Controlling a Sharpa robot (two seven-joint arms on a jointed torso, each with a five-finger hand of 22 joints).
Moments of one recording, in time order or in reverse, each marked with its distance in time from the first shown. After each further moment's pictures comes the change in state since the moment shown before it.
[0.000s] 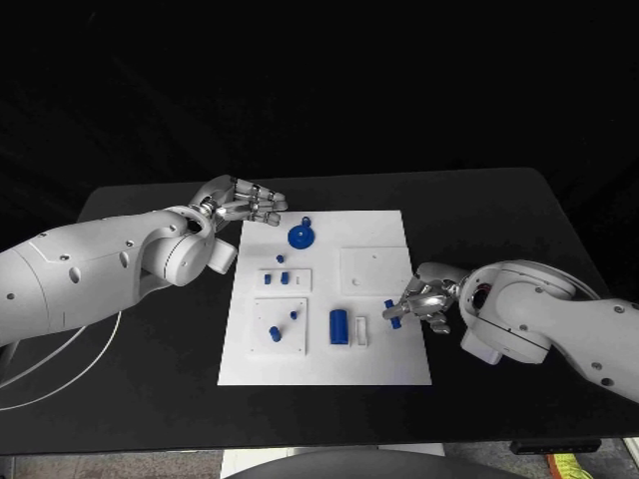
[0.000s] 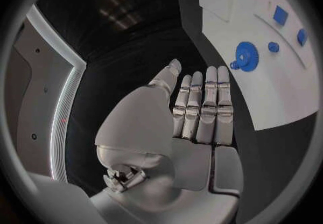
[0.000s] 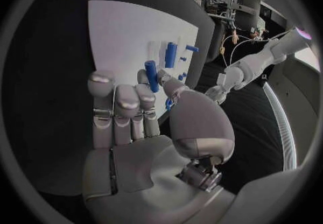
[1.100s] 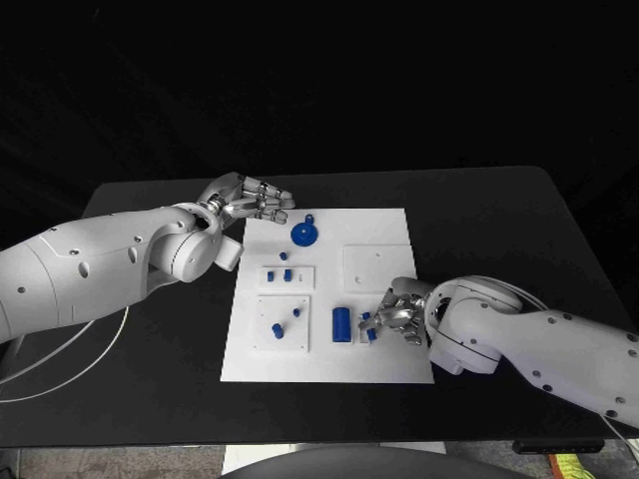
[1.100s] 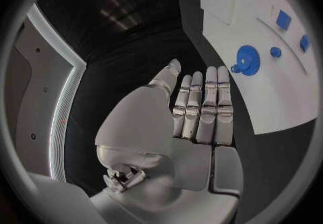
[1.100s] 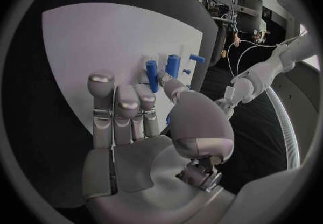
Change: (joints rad) left arm 0.000 0.009 0.000 0.001 0.000 0.005 -0.005; left_hand 0.000 0.000 -0.006 0.006 0.000 0.000 0.000 0.000 0.000 0.000 0.000 0.000 0.000 0.000 0.000 0.000 0.001 0.000 0.004 0.004 0.000 -0.016; right arm -0.003 0.153 -0.084 -0.107 -0.043 -0.055 -0.037; right_hand -0.011 0.008 -0.032 0.013 0.013 0.003 -0.002 -0.001 -0.009 0.005 -0.002 0.000 0.002 0.001 0.002 0.000 -0.002 -0.010 0.000 0.000 0.000 0.000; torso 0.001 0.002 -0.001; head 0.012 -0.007
